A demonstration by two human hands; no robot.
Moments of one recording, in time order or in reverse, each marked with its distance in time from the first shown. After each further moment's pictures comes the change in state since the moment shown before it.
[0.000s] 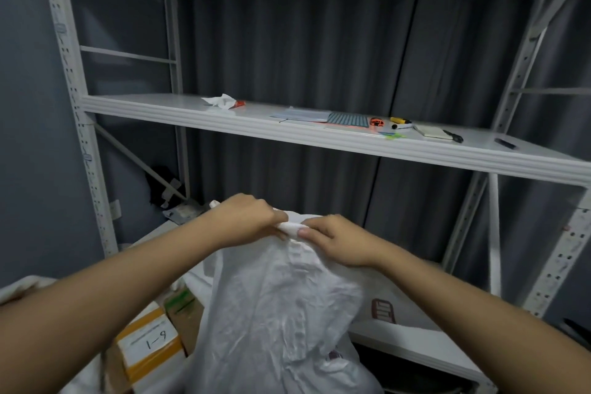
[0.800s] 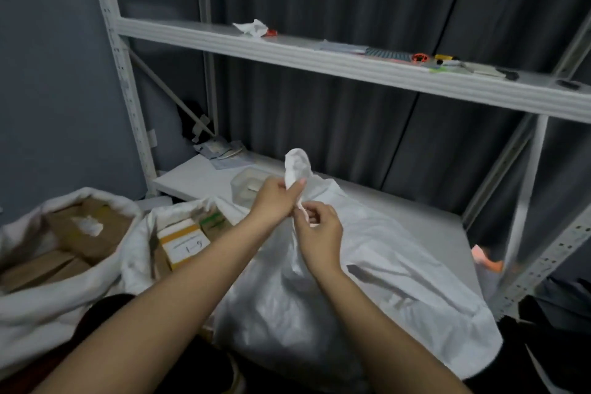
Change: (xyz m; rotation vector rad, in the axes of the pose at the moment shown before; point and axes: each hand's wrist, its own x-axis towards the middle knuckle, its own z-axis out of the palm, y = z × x) left_hand -0.044 0.093 0.074 -1.580 0.342 -0.915; right_hand -0.031 -0.066 0.167 0.683 0.704 0.607
